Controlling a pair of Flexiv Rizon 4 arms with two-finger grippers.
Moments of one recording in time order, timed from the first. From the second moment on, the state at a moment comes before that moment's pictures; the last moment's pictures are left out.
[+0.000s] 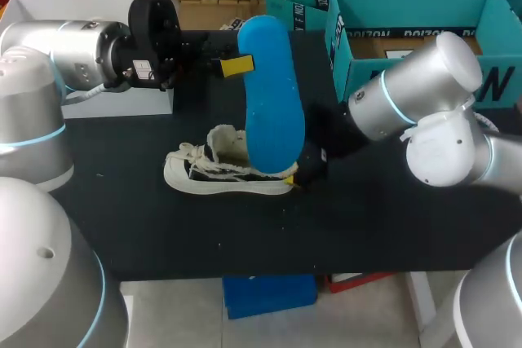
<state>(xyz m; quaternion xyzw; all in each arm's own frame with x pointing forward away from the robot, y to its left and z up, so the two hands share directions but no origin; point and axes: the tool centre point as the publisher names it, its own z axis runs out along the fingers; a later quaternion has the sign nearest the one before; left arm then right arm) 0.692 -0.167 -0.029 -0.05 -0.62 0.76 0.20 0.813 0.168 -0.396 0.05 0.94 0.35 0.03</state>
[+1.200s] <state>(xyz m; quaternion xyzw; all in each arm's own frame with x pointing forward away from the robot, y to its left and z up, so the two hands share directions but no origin) 0.692 -0.167 -0.029 -0.05 -0.62 0.76 0.20 0.817 0.165 -0.411 0.02 0.94 0.33 0.04</state>
